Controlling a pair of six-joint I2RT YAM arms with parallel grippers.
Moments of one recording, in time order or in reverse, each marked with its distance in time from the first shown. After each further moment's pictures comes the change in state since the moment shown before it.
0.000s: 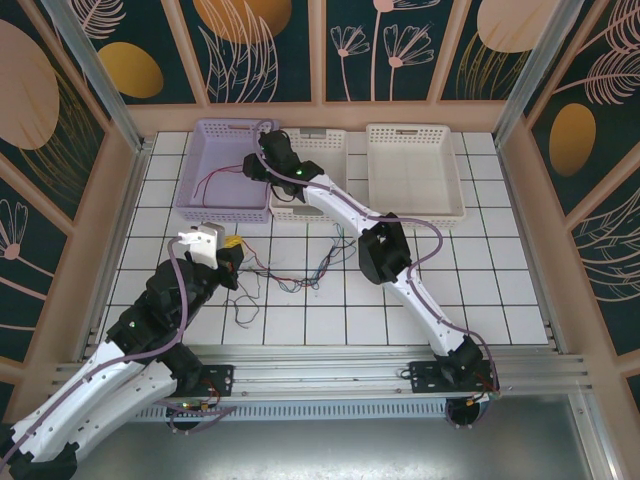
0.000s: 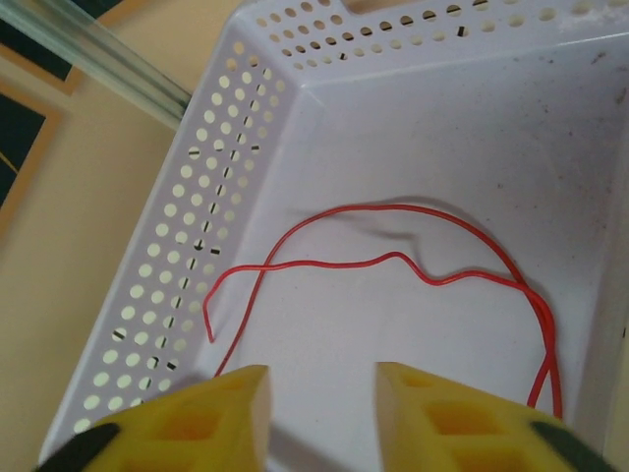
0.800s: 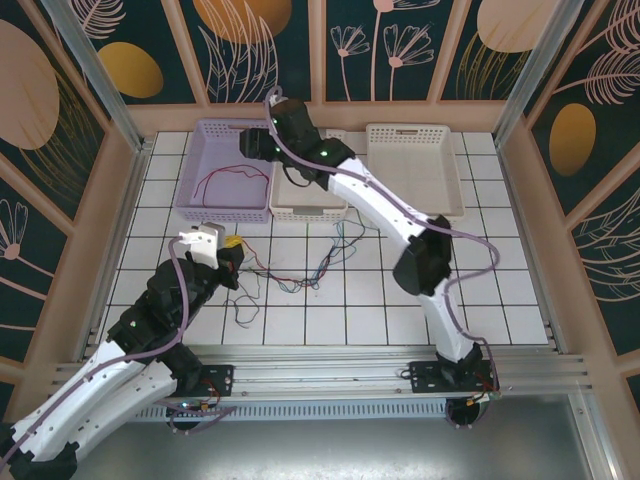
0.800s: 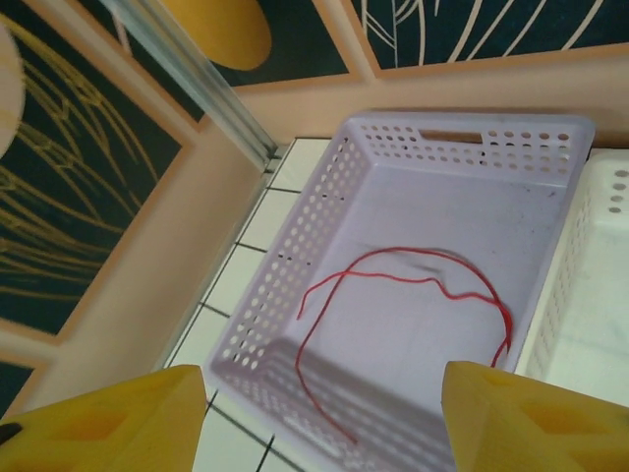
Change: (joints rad) left arm 0.000 0.008 -0.004 0.006 0.000 0.000; right arm 0.049 -0.543 -0.360 -0.115 0.059 -0.163
